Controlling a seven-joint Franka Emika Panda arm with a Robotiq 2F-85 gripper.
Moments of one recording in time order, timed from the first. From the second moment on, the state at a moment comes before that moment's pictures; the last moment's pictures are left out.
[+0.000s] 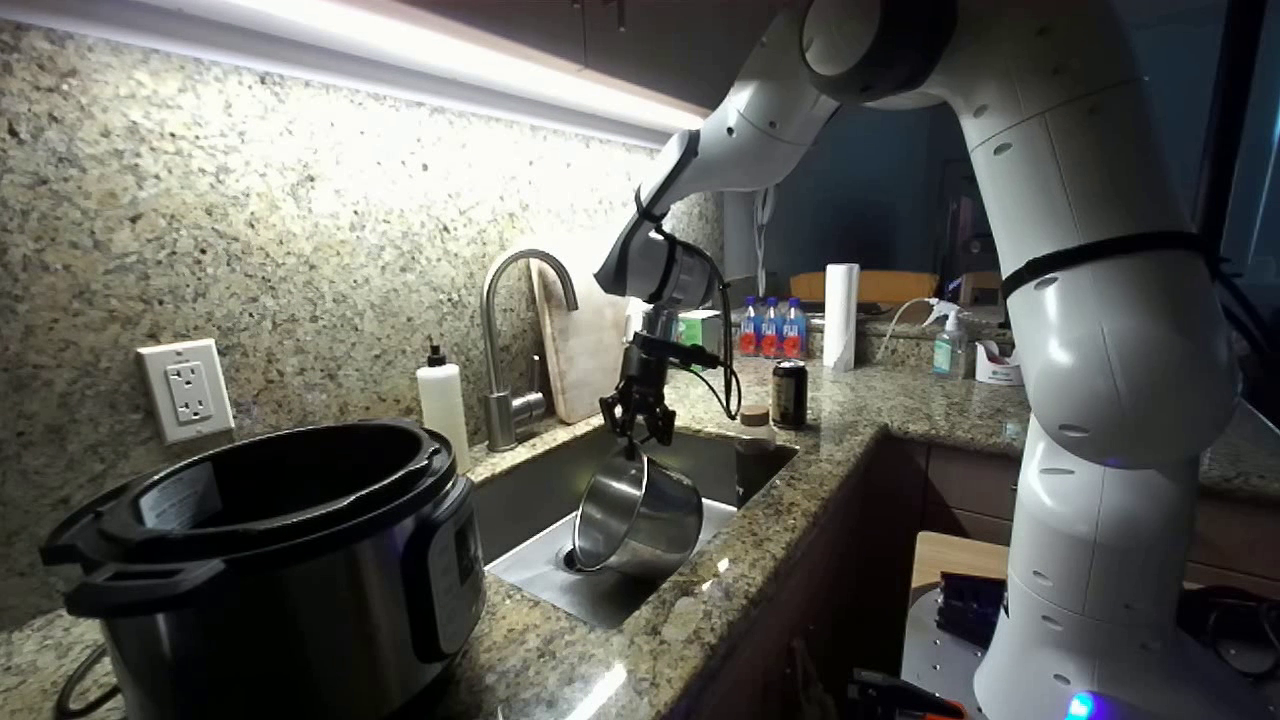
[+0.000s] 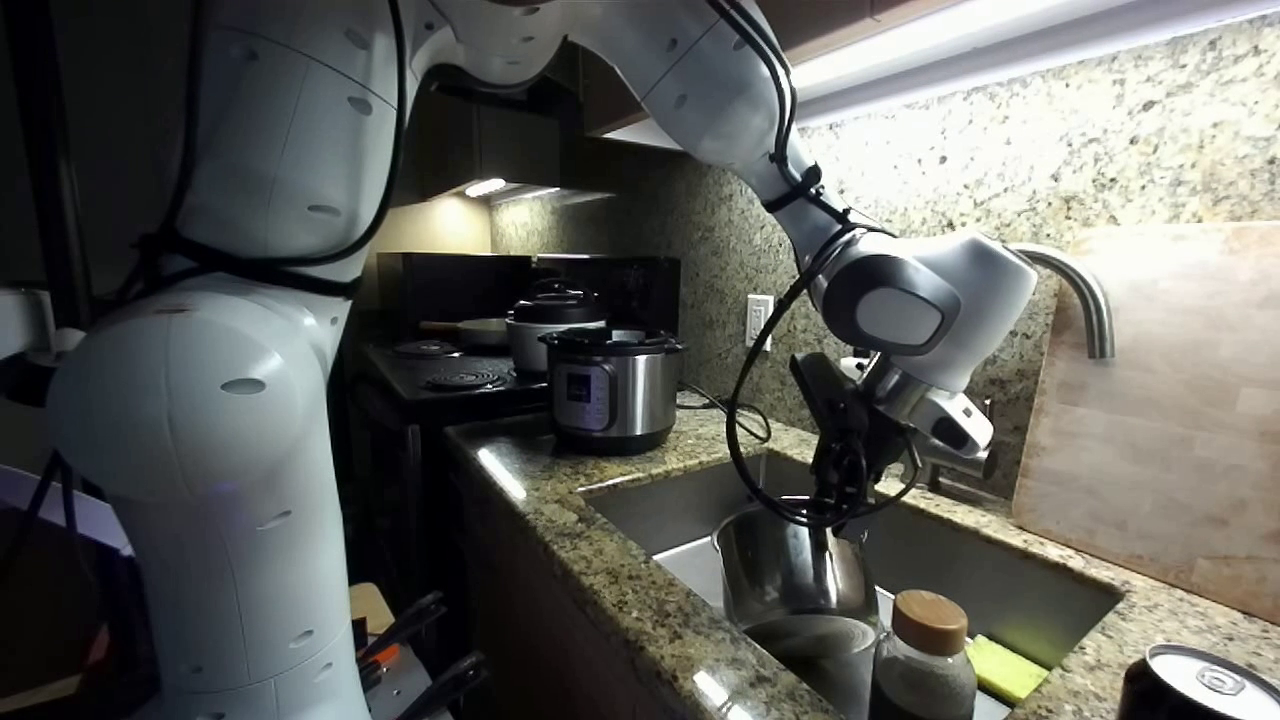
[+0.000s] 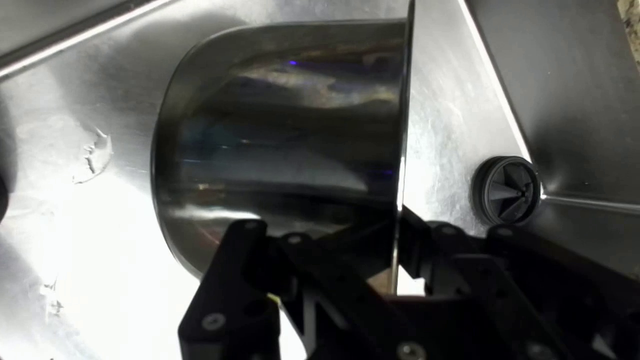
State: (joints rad) arm -0.21 0.33 -0.19 -2.04 0.55 2.09 -0.11
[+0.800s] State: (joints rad) arm -0.28 0.36 -0.20 -2.00 0.55 2.10 -0.09
